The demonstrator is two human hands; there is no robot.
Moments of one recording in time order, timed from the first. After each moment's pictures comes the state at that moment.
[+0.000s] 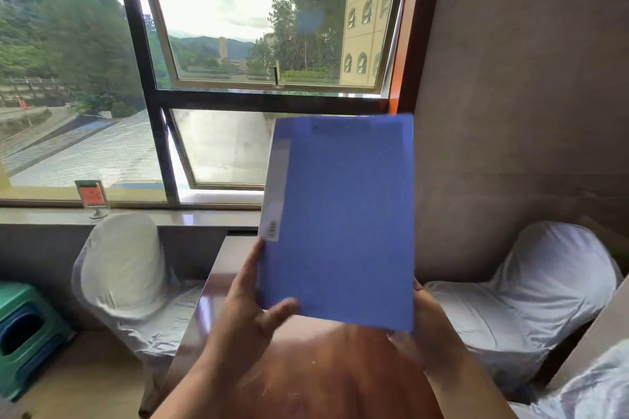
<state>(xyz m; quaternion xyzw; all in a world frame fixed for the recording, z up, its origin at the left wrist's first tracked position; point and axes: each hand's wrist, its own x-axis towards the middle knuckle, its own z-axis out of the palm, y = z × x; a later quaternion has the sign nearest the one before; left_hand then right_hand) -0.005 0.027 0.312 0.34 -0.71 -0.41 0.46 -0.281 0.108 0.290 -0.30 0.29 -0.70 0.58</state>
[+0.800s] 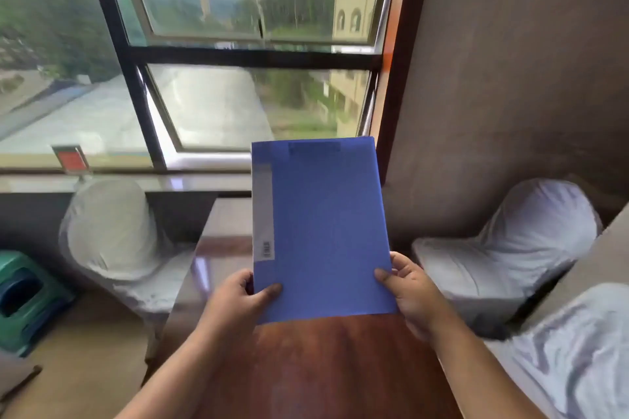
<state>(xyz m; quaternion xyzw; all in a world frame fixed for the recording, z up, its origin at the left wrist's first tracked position) -0.003 0.023 0.250 0.50 -0.63 -0.51 0.32 -0.292 0.133 0.253 -0.34 0.50 -0.64 0.48</state>
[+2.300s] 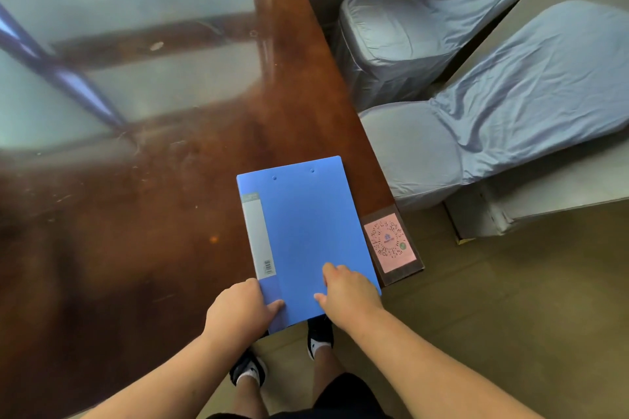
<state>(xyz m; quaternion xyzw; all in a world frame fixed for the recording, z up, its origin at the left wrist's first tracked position) -0.056 0.248 -0.071 0.47 -0.80 -0.28 -0.26 -0.228 0.373 -0.067 -0.43 0.84 0.02 0.33</state>
